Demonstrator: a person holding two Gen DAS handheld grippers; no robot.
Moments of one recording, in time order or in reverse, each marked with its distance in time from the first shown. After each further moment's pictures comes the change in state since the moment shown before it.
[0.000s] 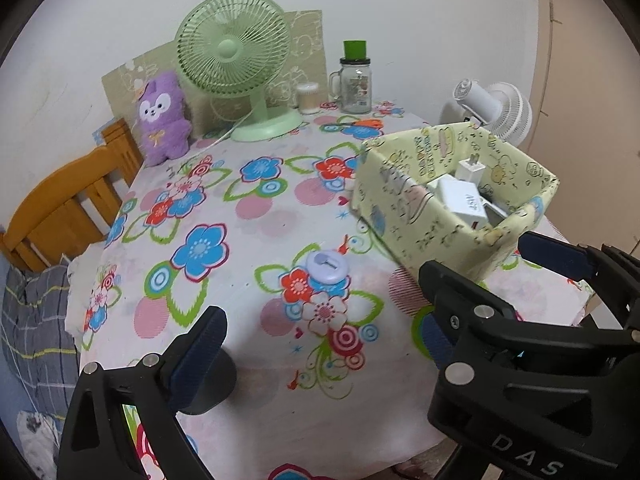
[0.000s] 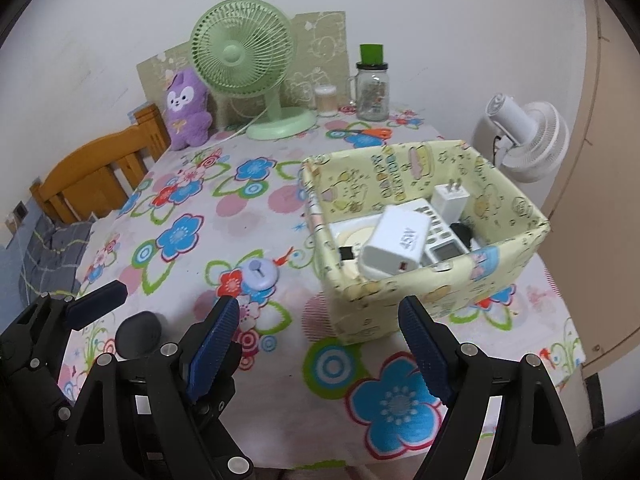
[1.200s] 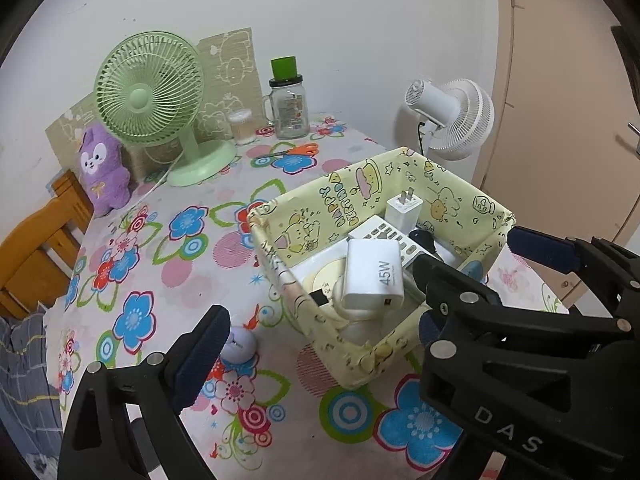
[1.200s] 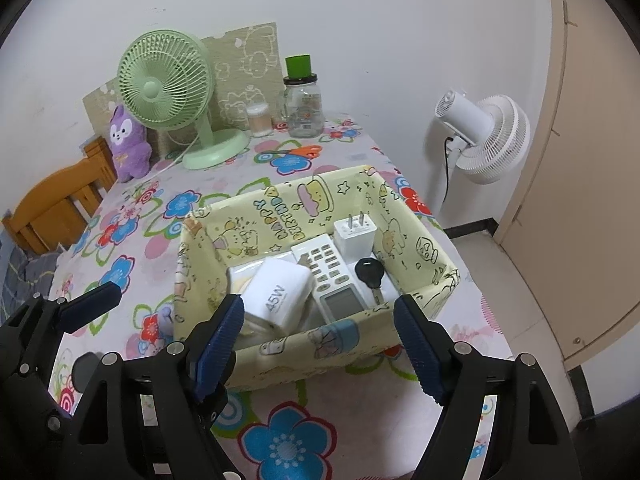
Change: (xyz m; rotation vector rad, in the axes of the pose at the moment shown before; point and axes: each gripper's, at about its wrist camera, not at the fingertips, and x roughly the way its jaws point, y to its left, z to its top) left arm 0.017 -0.080 0.062 0.103 -0.023 -0.083; right arm 0.003 -0.093 0.040 0.075 -0.015 -0.098
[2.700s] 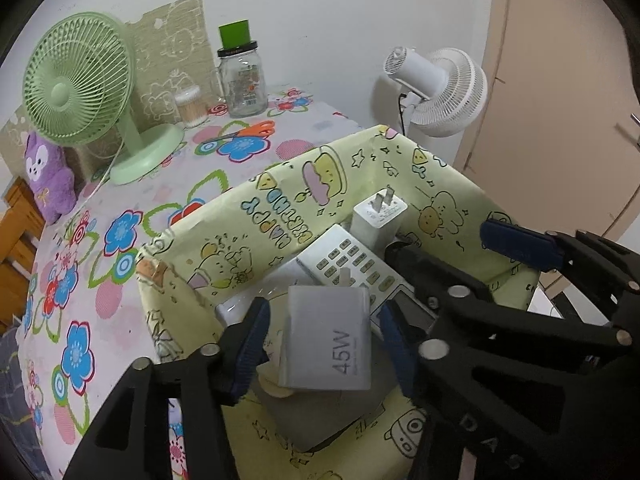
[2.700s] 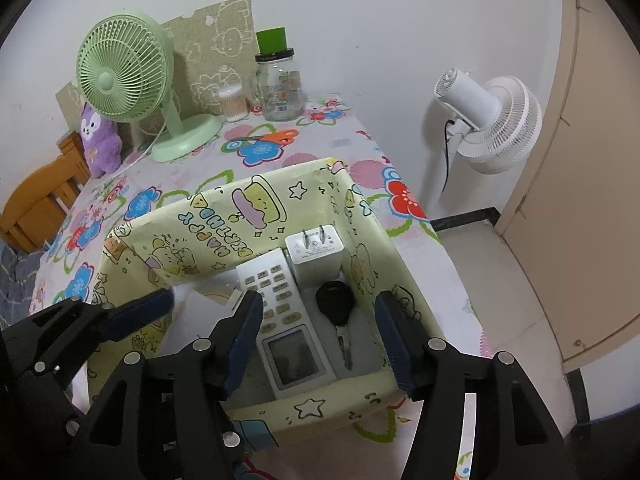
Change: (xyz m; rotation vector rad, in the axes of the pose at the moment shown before) left arm 0.080 -0.031 0.039 0.021 0.115 -0.082; right arm 0.066 -0.044 0.029 0.006 0.075 -0.007
